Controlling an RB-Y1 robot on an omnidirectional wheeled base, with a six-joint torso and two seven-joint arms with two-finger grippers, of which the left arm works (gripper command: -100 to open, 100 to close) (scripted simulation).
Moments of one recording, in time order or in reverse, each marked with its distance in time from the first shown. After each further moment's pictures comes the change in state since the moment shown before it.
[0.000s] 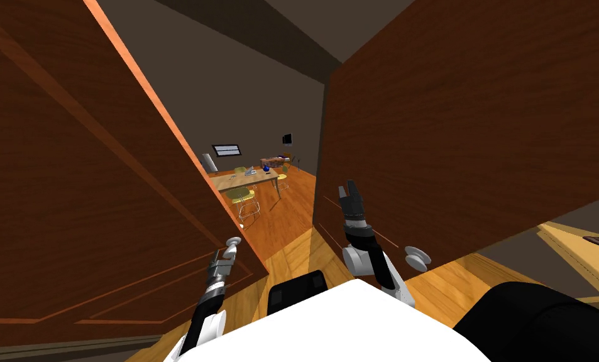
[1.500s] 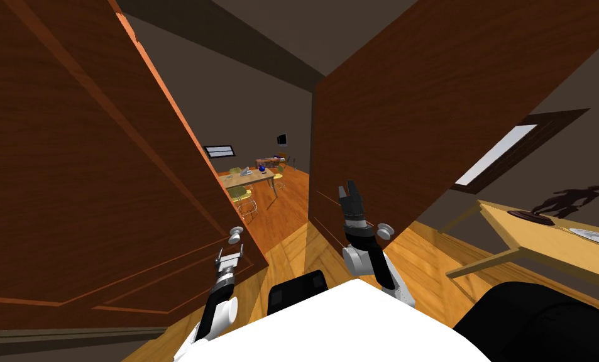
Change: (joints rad) arm -0.019 -0.046 -0.056 -0.056 0.143 0.061 0.370
